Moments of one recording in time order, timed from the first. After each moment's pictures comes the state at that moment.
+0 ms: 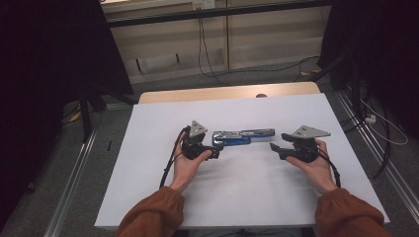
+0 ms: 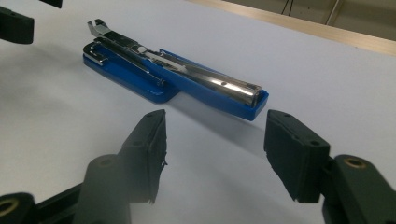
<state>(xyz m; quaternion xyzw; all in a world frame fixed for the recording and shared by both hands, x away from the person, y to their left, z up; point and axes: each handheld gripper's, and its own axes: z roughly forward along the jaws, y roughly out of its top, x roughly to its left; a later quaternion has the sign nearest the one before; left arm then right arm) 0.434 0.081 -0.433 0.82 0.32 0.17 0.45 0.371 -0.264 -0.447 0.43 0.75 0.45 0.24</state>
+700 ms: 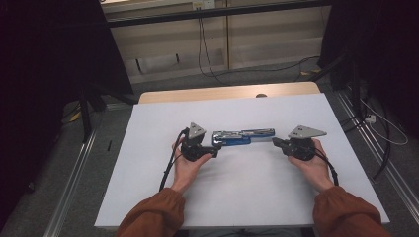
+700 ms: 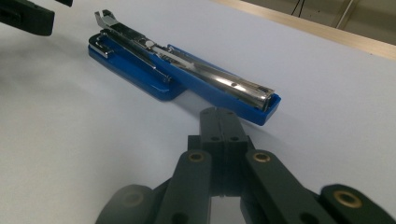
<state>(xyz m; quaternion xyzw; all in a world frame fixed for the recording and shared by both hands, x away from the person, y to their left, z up) 0.434 0.085 -0.440 0.81 0.34 0.17 0.45 0.377 -0.260 -0.450 0.40 0.76 0.45 0.24</state>
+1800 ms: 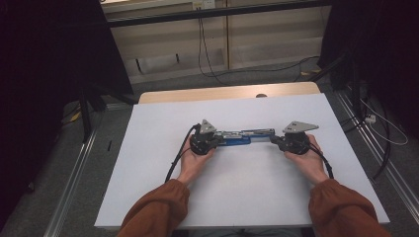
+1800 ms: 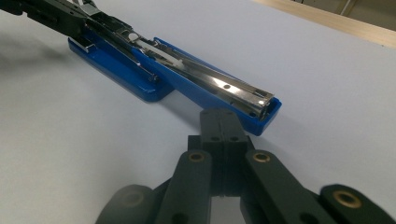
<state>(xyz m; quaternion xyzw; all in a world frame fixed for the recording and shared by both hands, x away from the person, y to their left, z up) 0.455 0.061 -0.449 0.85 0.29 0.15 0.42 0.398 -0.254 -0.454 0.41 0.77 0.42 0.22</state>
